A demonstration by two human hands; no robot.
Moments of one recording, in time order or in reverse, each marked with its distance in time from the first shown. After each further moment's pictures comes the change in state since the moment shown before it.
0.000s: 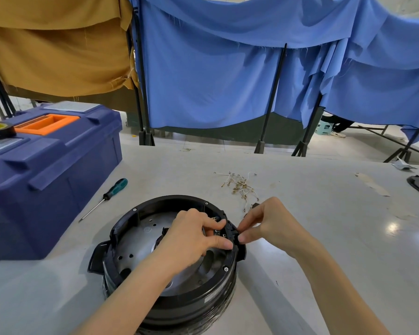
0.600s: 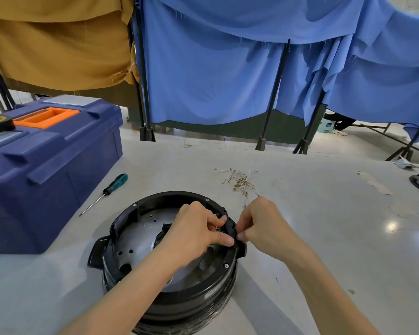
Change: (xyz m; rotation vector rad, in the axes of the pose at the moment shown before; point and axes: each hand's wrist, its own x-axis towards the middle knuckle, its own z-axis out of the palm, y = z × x) left_hand 0.006 0.002 0.004 0.020 0.020 -0.014; right_hand 0.002 -0.008 0.022 -0.264 0.066 -0.013
